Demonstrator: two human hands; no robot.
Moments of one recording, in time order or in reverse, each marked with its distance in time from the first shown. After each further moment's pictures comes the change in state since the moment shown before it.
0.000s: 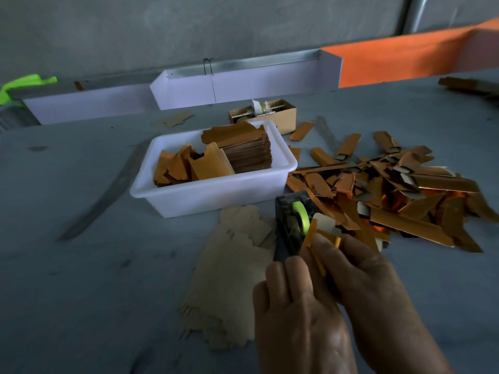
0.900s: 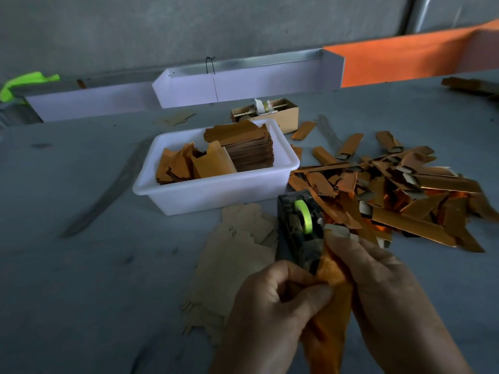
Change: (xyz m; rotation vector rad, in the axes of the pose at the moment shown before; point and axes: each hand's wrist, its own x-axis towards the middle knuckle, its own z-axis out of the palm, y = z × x) left_hand 0.007 -0.028 -0.028 -1.320 -0.574 -0.494; right_hand -0.006 -0.013 -0.007 0.163 -0.003 0.162
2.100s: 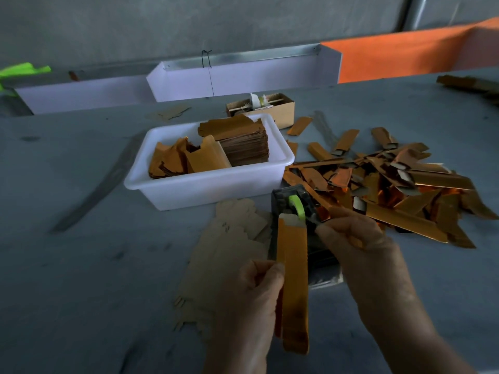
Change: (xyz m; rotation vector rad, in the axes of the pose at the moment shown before) left_hand 0.017 -0.026 0.007 -0.210 0.261 -0.157; right_hand 0.037 0.021 -0.017 -0.455 0.163 -0.361
